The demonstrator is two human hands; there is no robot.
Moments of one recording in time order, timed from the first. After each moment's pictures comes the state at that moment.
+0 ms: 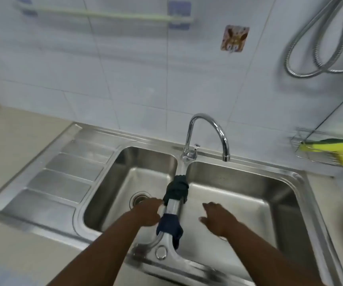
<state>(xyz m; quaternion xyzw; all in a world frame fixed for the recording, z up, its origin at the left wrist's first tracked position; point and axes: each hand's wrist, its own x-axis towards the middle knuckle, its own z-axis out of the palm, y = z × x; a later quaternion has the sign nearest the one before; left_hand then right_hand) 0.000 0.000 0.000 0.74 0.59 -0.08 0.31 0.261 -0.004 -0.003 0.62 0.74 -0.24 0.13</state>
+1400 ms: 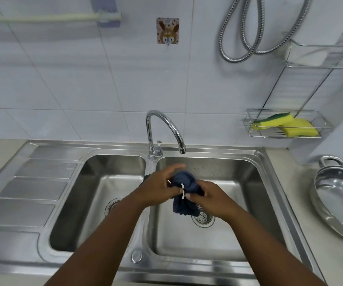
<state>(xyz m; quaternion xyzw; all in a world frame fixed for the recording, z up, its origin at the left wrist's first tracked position) 0.122 0.024 0.100 0.73 0.44 0.20 0.49 0.322 -0.027 0.072 0.57 0.61 -0.46 -0.30</state>
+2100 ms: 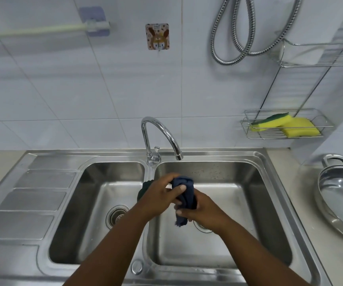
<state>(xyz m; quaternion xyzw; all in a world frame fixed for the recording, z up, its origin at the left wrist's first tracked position) 0.143 0.017 0.098 0.65 0.44 0.28 0.56 0.308 -0.030 0.057 0.54 0.54 -0.55 -0.32</state>
